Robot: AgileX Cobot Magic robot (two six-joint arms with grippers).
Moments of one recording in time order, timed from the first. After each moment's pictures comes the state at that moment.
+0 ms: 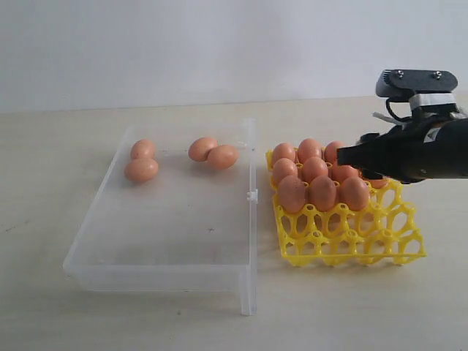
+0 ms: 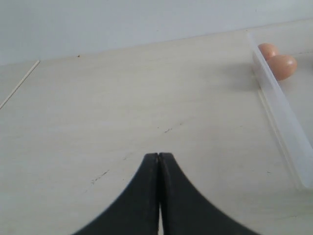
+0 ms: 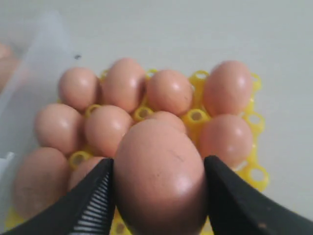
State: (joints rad) left arm 0.04 0.00 0.00 0.10 0.39 0.03; right arm 0.23 1.58 -0.73 0.17 0.00 -0.01
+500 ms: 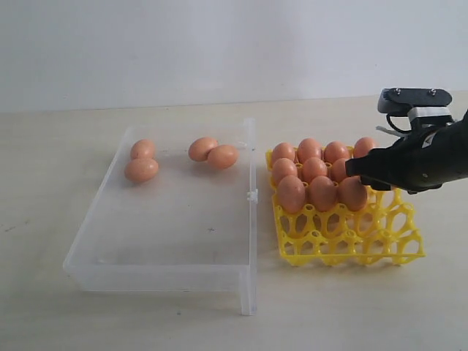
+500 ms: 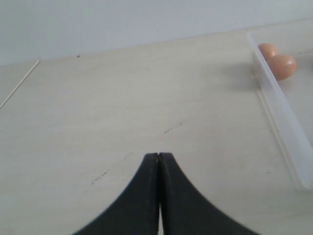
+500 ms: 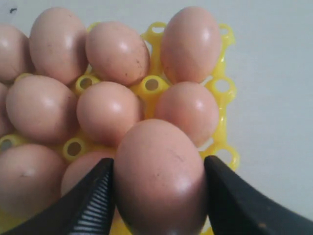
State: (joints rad) left arm 0.04 0.00 0.00 0.10 0.39 0.03; right arm 0.17 1.72 -0.81 0.12 0.11 0.00
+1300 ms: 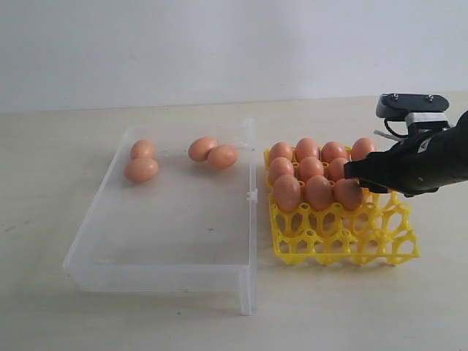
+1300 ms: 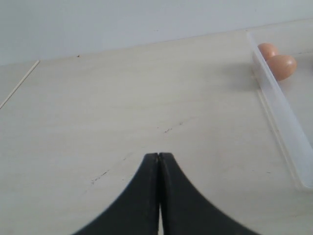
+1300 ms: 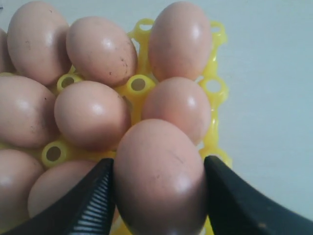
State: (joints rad) left arm 0.04 0.00 0.00 0.10 0.39 0.03; right arm 0.16 1.76 -0.81 0.11 0.07 0.03
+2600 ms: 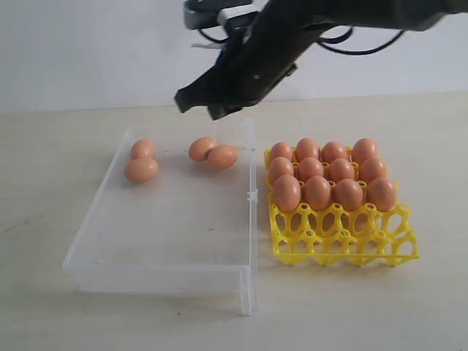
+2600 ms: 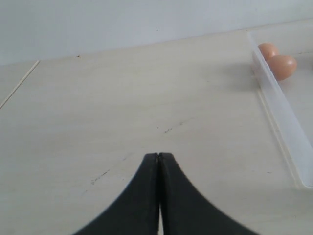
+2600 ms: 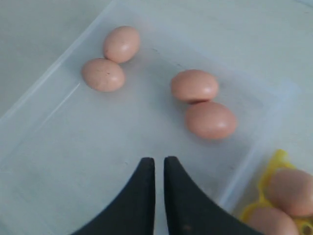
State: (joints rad) left arm 0.04 0.00 0.00 0.10 0.39 0.03; right arm 0.59 1.96 -1.65 0.14 0.72 -0.10
